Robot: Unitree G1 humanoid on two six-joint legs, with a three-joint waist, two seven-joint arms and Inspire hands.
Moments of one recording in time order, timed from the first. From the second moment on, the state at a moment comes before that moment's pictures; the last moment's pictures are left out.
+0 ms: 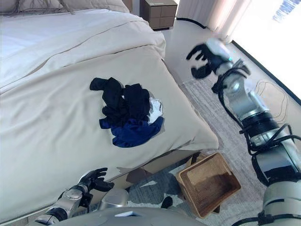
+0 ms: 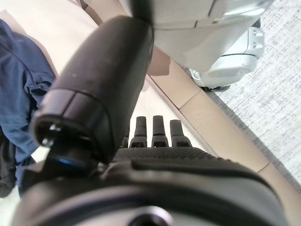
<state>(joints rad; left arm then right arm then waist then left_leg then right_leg) -0.03 0.38 -0.25 1.04 -0.08 -0.05 -0.06 -0.82 -0.74 0.50 0.50 -0.20 0.12 0.13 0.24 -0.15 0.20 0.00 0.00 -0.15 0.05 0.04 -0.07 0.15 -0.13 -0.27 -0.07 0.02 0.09</state>
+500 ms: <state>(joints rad) -0.11 0.39 -0.31 1.05 -0.09 -0.05 -0.04 -1.02 -0.58 0.63 1.06 -0.23 0.18 -0.04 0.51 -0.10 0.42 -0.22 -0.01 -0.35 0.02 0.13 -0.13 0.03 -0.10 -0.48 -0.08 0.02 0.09</state>
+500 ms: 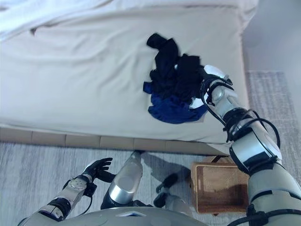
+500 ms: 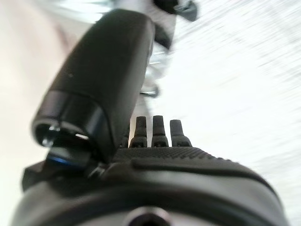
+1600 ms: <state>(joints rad) -0.20 0.39 -0.32 0.92 -0.24 -0.18 -0.07 -1.28 -0.58 0.63 1.22 -0.23 0.33 -0.21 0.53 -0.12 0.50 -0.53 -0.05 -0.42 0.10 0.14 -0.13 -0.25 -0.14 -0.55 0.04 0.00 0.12</state>
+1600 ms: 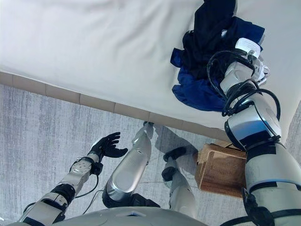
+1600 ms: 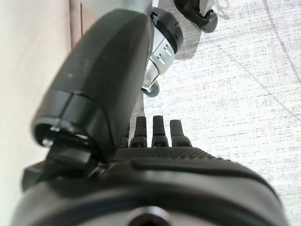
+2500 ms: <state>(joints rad) -0.10 0.41 -0.25 1.01 -0.14 -0.16 -0.01 -1.00 -0.58 0.29 0.40 0.05 0.06 -0.54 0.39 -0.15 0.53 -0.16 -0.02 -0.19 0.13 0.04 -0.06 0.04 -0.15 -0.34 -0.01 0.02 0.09</state>
